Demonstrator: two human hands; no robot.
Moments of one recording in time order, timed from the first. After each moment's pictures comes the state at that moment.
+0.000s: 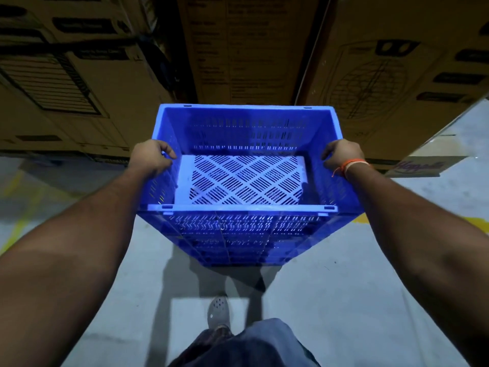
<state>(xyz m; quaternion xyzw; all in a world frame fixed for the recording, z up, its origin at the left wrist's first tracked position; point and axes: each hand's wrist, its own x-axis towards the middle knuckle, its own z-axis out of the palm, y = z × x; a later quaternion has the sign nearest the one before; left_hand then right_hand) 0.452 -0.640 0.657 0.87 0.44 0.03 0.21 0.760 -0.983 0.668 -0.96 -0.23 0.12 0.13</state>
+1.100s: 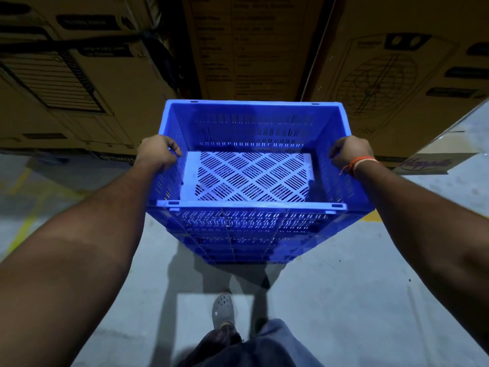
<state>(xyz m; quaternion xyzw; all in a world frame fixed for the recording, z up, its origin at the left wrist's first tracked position) 0.460 -0.635 0.657 0.86 0.46 0.02 0.21 0.765 -0.978 0.663 -0.96 -0.21 0.11 0.13</state>
